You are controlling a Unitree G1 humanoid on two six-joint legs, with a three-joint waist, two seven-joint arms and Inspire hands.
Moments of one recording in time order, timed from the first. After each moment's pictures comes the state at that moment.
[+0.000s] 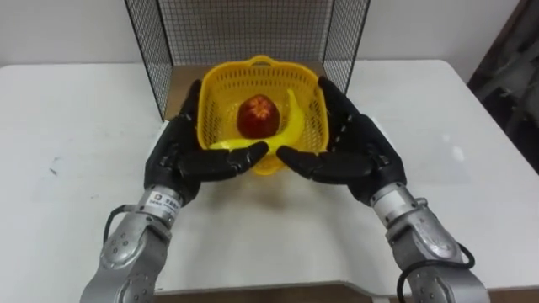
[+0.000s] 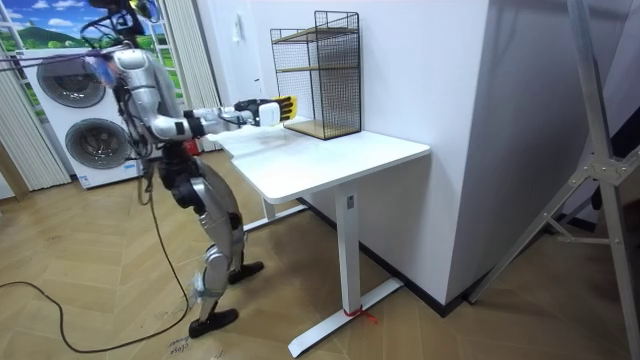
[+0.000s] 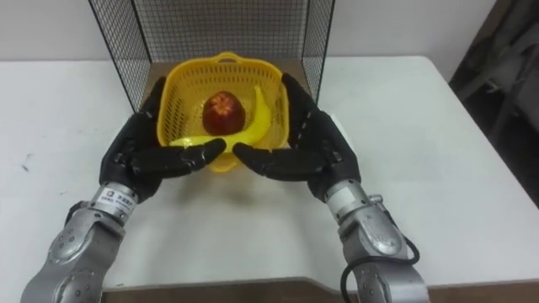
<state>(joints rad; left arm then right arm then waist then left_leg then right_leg) 0.00 0.15 -0.10 0.05 -0.51 0.00 -0.15 -0.01 -0.20 0.13 0.03 0.47 0.00 0.19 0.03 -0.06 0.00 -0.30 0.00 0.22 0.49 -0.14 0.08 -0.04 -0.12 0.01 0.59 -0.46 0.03</state>
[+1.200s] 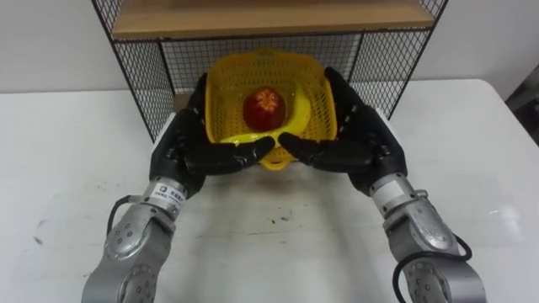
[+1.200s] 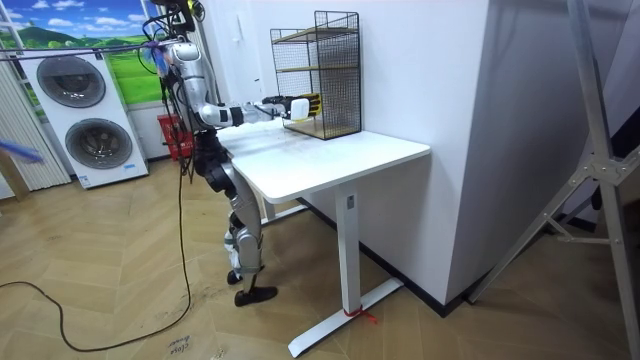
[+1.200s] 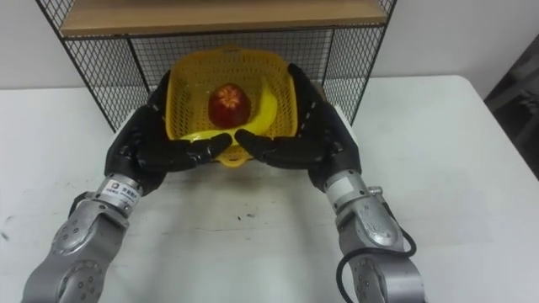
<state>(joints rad) -0.04 0.16 -0.12 0.06 -0.51 0.01 -0.14 -0.04 -0.19 0.13 0.03 0.47 0.00 0.12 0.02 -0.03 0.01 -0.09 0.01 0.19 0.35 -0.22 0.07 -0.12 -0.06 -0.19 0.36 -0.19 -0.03</state>
